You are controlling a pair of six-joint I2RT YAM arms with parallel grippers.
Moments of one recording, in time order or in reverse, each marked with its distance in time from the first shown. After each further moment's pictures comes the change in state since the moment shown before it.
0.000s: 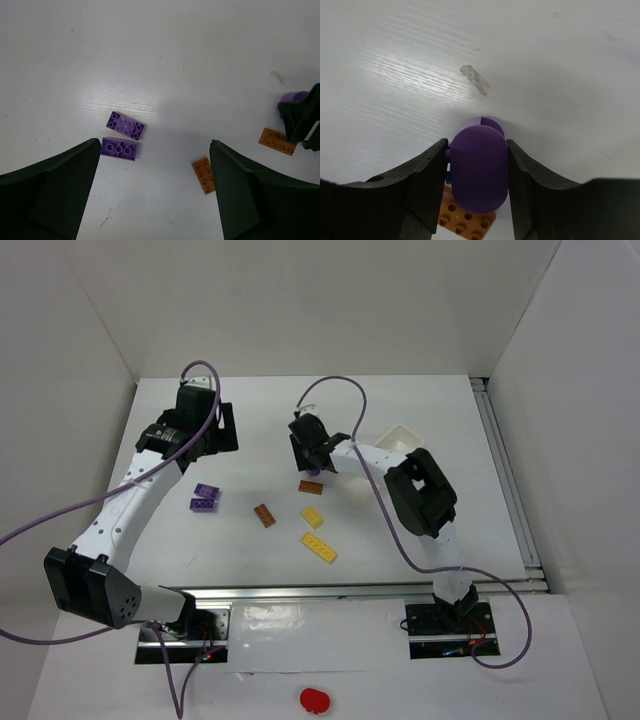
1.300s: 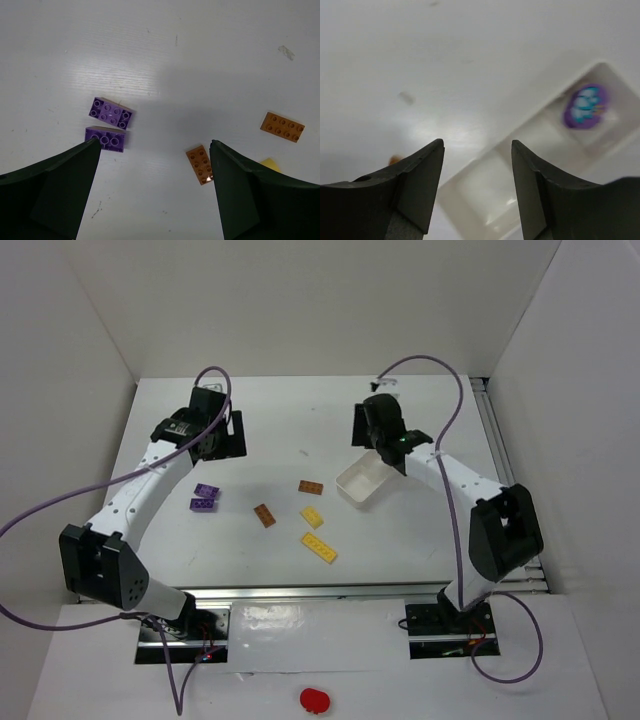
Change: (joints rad) left arm 0.000 0.100 -0.002 -0.024 0.078 -0.026; right arm -0.270 -0.555 -0.403 0.090 0.065 0.039
